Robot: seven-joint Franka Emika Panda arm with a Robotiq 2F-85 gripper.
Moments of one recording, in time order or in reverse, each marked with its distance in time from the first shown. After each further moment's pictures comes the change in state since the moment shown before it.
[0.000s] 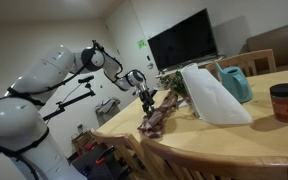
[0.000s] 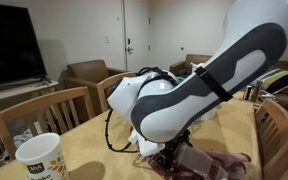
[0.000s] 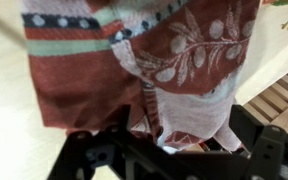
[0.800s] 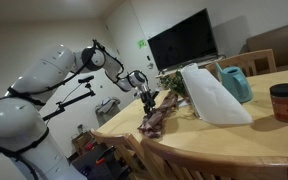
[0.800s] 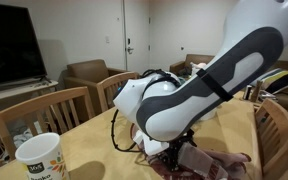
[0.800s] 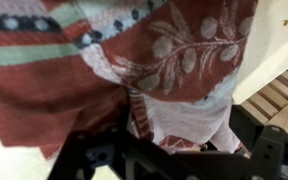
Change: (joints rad) arm -0.022 -0.001 -0.004 -0.026 0.000 -0.001 0.000
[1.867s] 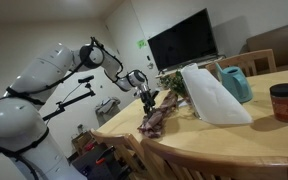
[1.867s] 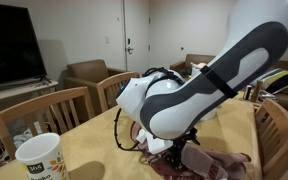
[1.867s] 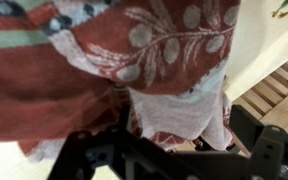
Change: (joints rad) arm 0.000 -0.032 -0.013 -0.044 0.003 0.002 -0.005
